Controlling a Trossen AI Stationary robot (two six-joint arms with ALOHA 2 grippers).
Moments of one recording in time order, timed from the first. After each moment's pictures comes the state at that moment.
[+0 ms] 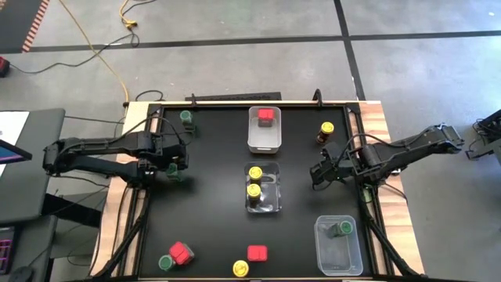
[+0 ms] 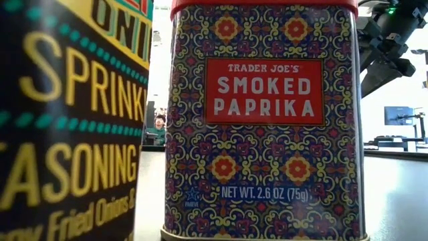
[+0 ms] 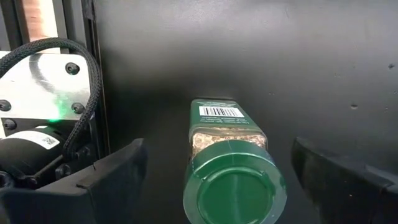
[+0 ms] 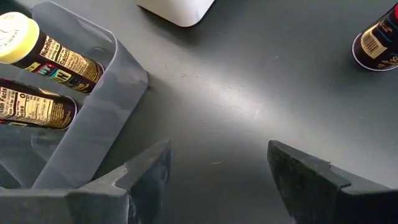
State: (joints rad) left arm 0.20 0.95 0.72 -1.20 -0.08 -1.41; right arm 0.24 0.97 0.75 -0.90 0.45 1.19
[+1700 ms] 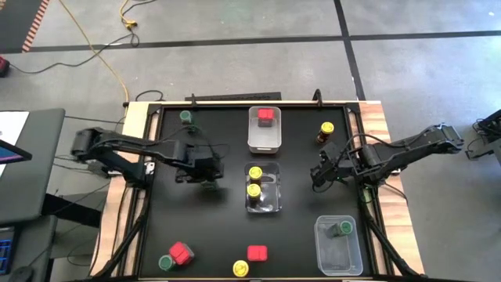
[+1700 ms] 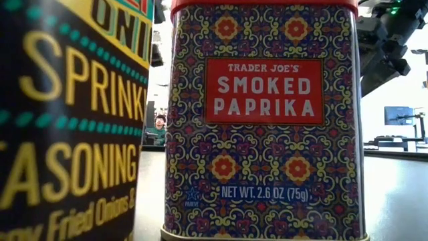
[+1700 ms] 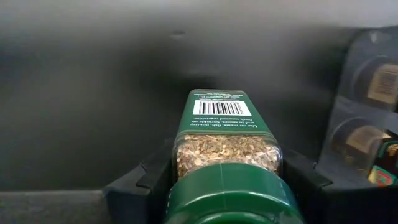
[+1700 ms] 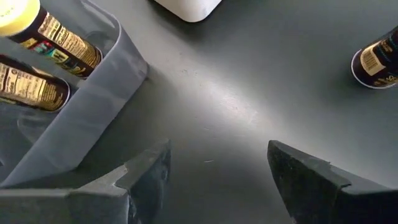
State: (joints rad) left arm -0.01 1.44 1.04 -0.86 0.00 -1.60; right arm 0.24 0.97 0.75 -0.91 0.44 1.07
